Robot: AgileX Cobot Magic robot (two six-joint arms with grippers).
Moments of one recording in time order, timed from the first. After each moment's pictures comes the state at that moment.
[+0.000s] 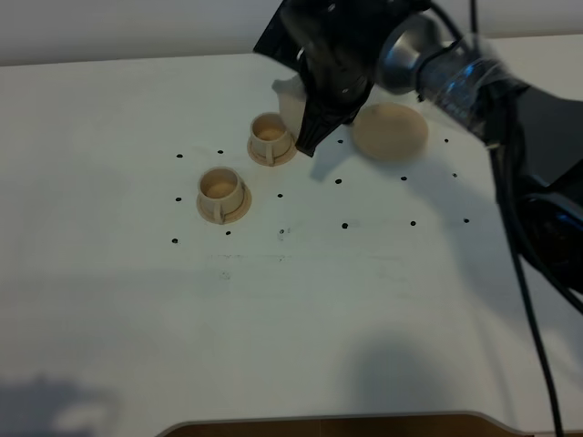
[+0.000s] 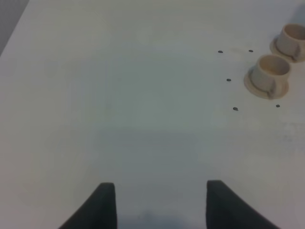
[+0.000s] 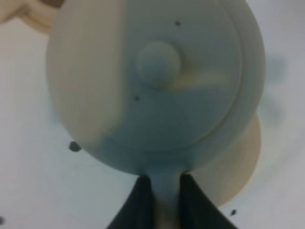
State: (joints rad) left arm -0.02 -0.01 -0.51 0.02 1.04 -0.04; right arm 0.55 2.37 -2.18 -0.36 1.17 -0.28
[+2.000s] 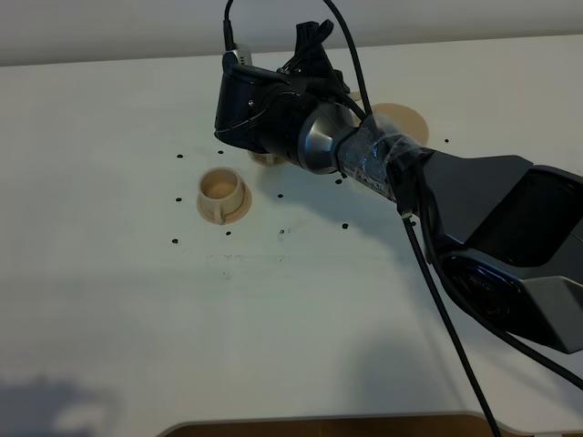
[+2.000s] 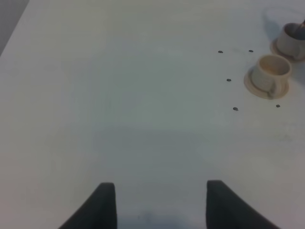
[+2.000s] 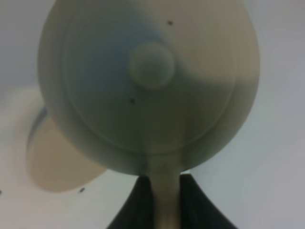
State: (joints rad) left arm -0.02 -0.01 -0.51 0.02 1.04 -0.04; right arm 0.70 2.49 -2.18 -0.92 1.21 -0.45
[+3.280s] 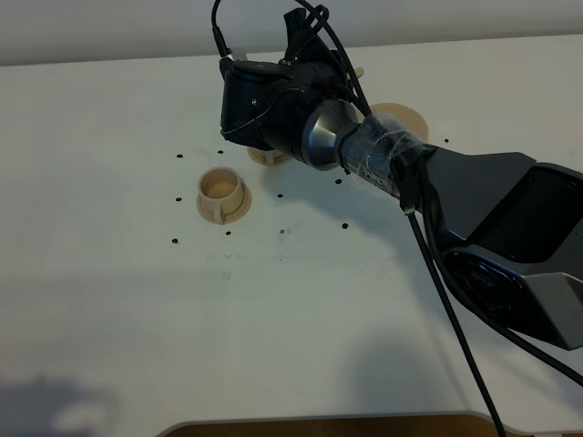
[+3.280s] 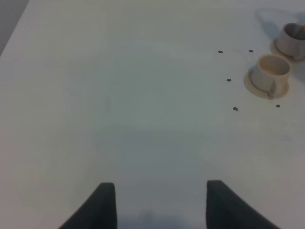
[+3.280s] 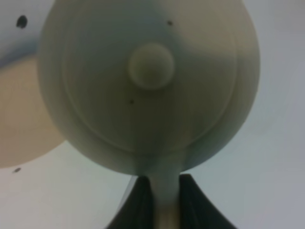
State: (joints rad) left arm -0.02 -0.01 -0.51 0.02 1.04 -0.04; right arm 0.69 2.49 -2.18 -1.01 1.17 -0.64
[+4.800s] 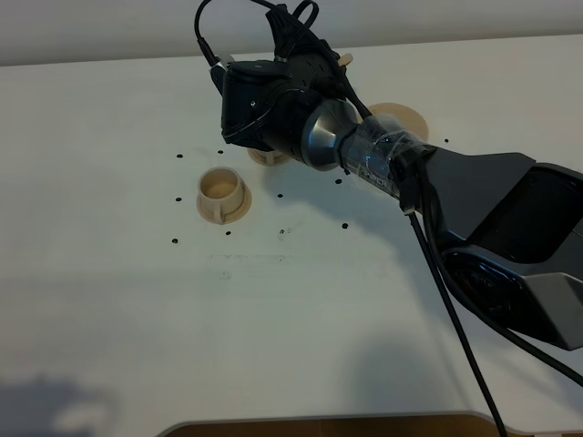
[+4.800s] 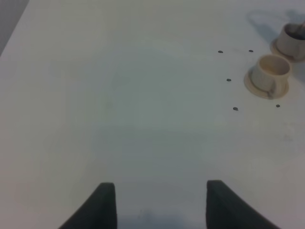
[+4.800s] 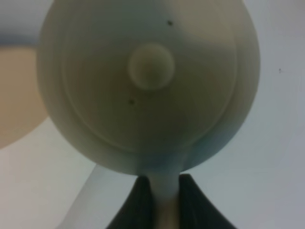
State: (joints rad) left arm -0.02 -0.01 -0.51 0.02 1.04 -0.04; right arm 0.69 2.49 -2.18 -1.06 1.11 -0.76
